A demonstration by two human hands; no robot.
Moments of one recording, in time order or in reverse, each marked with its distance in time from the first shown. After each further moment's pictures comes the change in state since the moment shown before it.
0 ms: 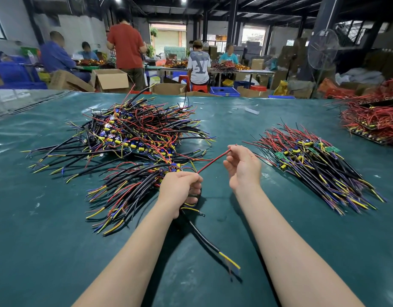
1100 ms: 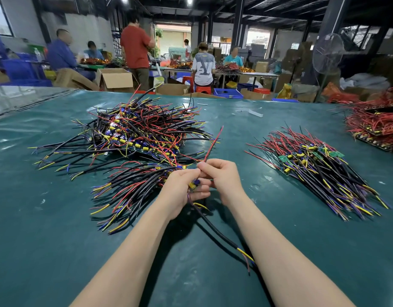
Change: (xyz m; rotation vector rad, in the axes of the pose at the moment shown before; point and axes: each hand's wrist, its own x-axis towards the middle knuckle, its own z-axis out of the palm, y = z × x) left_hand 0.000 -0.001 -0.006 -0.236 -0.237 0.032; right_hand -0.018 0.029 0.002 -0.600 -0.424 0.022
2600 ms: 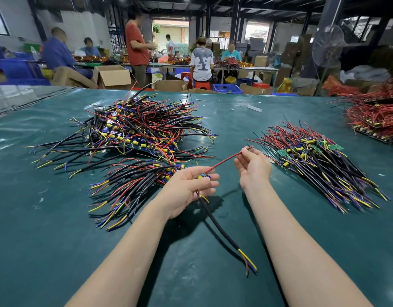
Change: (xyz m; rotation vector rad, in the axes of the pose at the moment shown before) left_hand 0.000 -0.007 0.002 -0.050 -0.176 -0.006; right_hand 0.019 -0.015 -0.047 0.602 0.541 0.060
